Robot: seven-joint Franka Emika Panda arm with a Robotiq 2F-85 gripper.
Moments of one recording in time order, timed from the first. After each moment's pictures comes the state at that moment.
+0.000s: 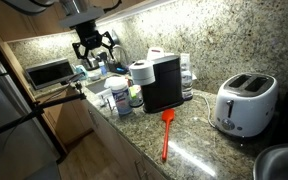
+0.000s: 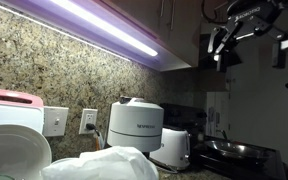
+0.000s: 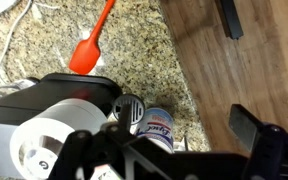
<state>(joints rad) 0.21 -0.08 0.18 -2.04 -0.14 2.02 -0.71</state>
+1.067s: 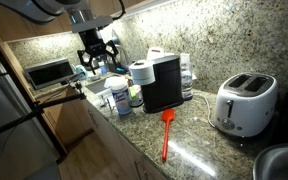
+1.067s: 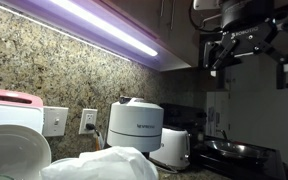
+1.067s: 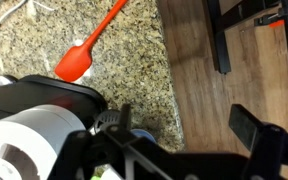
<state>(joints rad) 0.22 0.01 0.19 -2.00 -0.22 1.96 -0.83</state>
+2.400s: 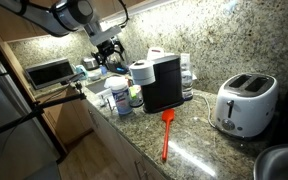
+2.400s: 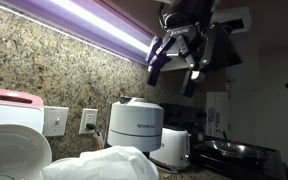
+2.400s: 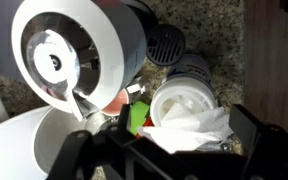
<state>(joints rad) 0.23 0.24 0.24 -1.83 -0.23 2.31 -0.78</state>
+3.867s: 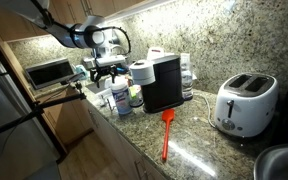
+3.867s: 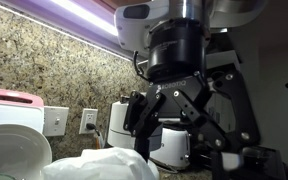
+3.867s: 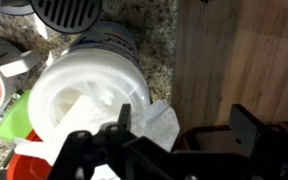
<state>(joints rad) 0.21 0.49 0.33 -1.70 0.03 2.16 -1.04</state>
